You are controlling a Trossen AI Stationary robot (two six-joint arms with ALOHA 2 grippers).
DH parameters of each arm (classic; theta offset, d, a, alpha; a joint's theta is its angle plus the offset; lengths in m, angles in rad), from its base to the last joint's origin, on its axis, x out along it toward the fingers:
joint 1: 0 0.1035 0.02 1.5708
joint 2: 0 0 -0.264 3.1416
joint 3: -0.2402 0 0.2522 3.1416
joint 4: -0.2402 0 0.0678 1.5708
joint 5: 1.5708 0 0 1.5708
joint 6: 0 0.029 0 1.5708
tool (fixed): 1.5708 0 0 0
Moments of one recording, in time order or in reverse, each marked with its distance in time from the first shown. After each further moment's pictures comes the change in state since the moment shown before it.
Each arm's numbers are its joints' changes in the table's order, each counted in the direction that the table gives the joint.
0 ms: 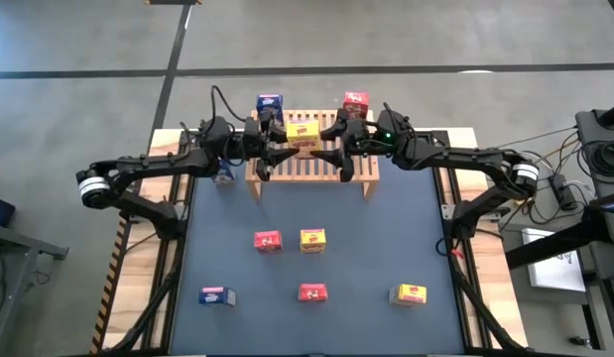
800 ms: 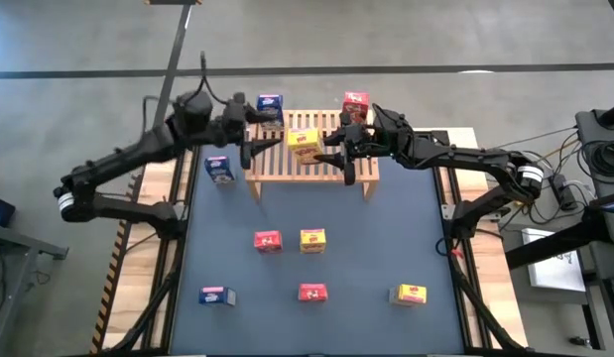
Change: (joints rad) left arm -0.008 0.198 -0.451 -1.083 -0.234 0.310; right arm -0.001 0.039 0.001 -0.209 0.013 -0.095
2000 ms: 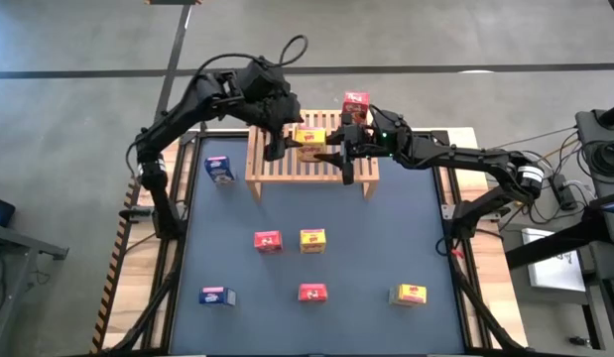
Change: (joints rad) left arm -0.108 -0.682 -1.114 -1.020 -0.124 0.282; right arm 0.001 0.002 0.001 -0.034 0.050 -0.032
